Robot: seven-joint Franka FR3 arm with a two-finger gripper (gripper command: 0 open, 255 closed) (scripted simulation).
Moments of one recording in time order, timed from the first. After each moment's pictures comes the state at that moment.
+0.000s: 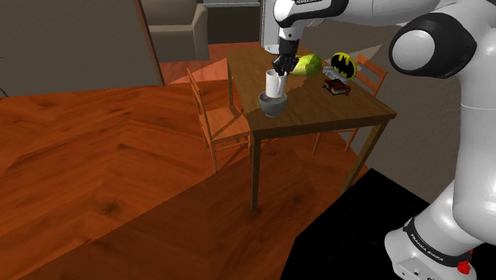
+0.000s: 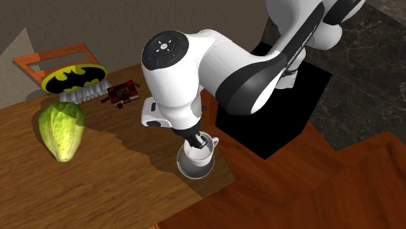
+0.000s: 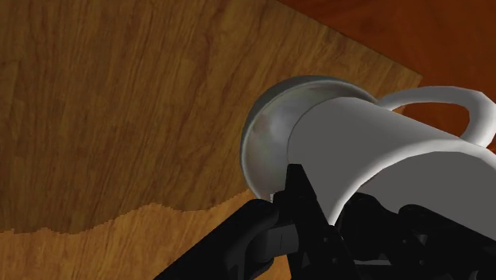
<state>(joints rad) 0.03 0.51 -0.24 -1.29 0.18 1.78 -0.13</state>
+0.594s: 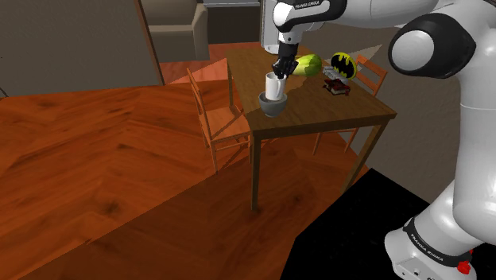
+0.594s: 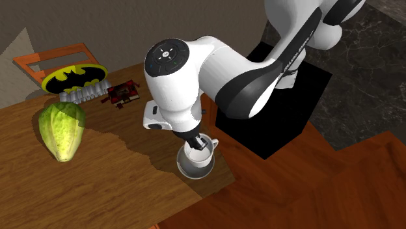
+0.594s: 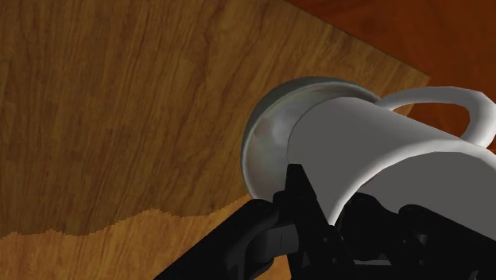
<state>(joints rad) 0.03 0.51 -0.24 -1.32 0.18 1.81 -0.13</state>
